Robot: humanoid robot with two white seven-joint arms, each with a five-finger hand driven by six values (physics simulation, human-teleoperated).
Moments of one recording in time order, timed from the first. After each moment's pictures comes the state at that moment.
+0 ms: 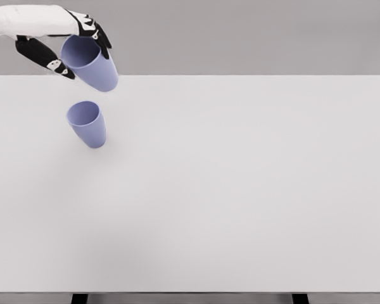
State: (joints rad) left arm -1.42 0.93 -1.27 -1.25 0.25 -0.61 -0.61; right arm -0.02 0.00 -0.09 0.15 0.07 -0.20 0.17
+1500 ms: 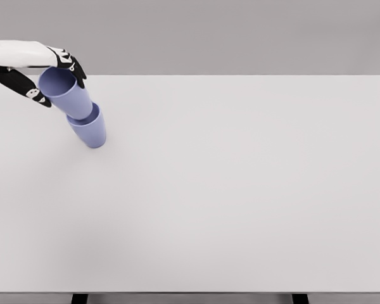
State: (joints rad) left arm -1.39 1.01 -1.40 -1.24 0.27 -0.61 -0.61; right arm -0.02 0.00 -0.09 0.15 0.07 -0.20 0.17
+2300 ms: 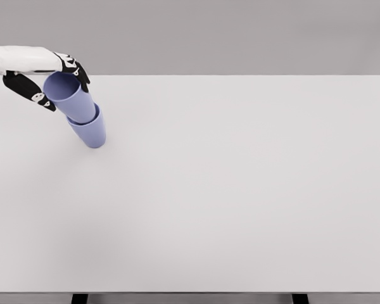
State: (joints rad) left arm -1.37 0.98 -1.39 -1.21 0.27 -0.61 -0.61; right arm -0.02 0.00 -0.09 0.15 0.07 -0.20 0.17
